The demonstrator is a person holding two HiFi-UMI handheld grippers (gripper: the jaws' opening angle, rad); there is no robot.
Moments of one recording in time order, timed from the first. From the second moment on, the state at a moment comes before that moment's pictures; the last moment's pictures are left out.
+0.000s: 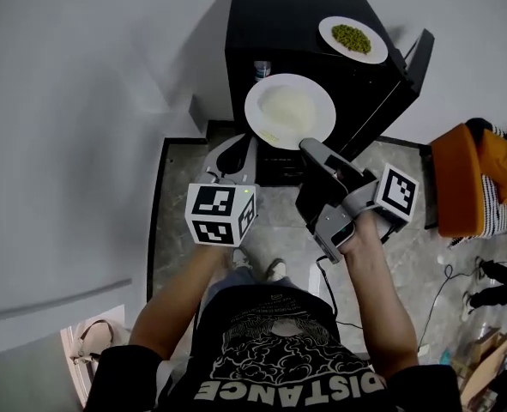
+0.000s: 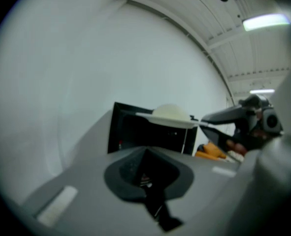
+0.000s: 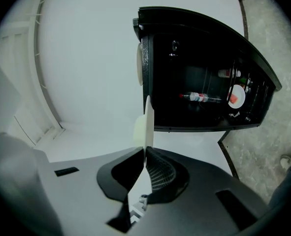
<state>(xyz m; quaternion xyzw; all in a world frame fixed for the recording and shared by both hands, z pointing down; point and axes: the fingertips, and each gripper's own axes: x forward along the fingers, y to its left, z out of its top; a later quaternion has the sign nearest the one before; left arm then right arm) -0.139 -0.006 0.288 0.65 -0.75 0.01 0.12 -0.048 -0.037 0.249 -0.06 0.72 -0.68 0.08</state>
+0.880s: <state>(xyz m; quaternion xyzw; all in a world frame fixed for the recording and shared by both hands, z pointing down) -0.167 -0.027 0.268 0.69 -0.71 0.00 0.10 -0.109 -0.089 0.202 -0.08 0.74 -0.66 0.12</state>
